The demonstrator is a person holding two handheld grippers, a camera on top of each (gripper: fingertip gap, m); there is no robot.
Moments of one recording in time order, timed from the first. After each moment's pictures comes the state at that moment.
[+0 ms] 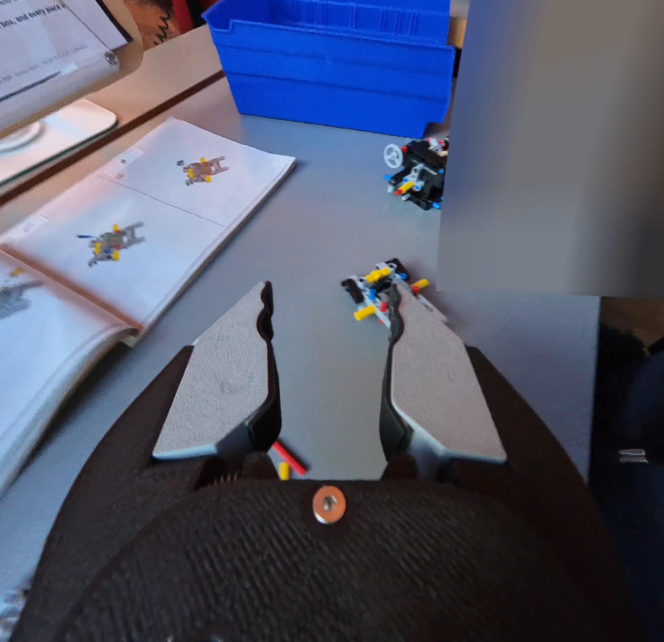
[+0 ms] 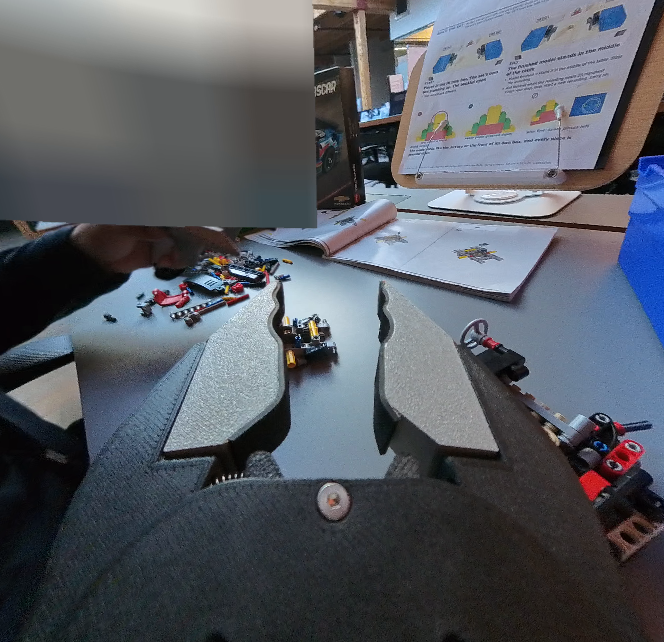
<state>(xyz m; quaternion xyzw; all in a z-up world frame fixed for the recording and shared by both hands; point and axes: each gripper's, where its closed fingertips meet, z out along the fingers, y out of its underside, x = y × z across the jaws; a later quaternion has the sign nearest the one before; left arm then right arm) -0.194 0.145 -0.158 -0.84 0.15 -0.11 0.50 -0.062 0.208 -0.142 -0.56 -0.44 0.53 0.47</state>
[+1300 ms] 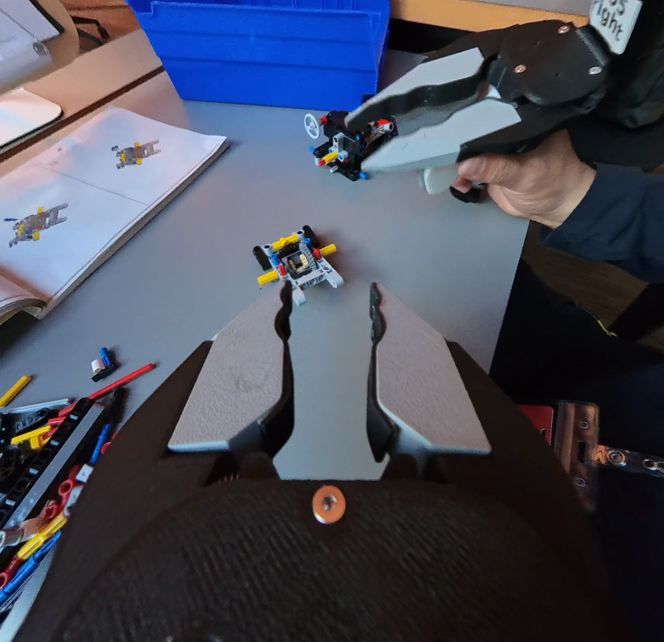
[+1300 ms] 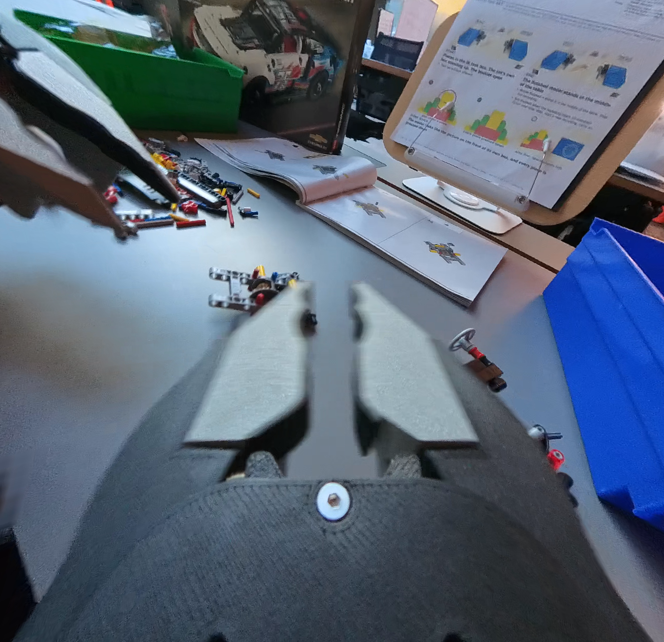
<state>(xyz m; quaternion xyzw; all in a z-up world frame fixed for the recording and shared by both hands) -0.126 0.090 -0.171 -0.84 0.17 -0.09 0.50 -0.074 0.189 -0.164 -0.53 -0.55 0.36 0.53</state>
